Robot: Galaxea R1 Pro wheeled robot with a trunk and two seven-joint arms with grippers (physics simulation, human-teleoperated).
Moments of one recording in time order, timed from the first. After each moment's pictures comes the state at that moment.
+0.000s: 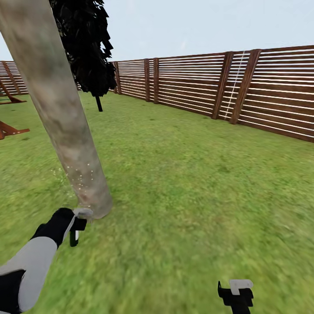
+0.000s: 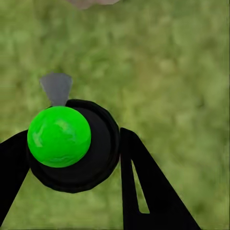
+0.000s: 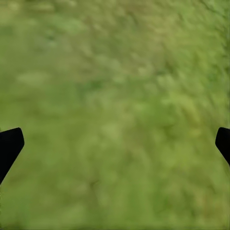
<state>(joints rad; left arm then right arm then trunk) -0.89 0.17 0.25 -0.49 -0.41 0.70 -0.17 -0.48 -0.06 -0.04 -0.04 0.20 -0.50 -0.30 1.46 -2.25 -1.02</state>
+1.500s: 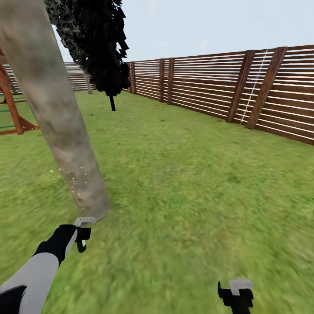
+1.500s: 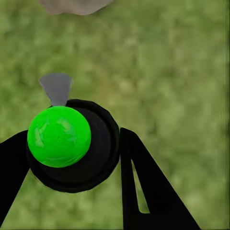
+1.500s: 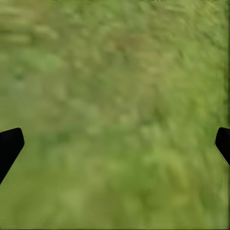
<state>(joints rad) -0.79 0.14 0.30 -0.47 -0.30 0.50 -0.12 -0.48 -0.06 -0.04 -0.04 0.19 -0.50 -0.31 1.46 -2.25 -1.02</state>
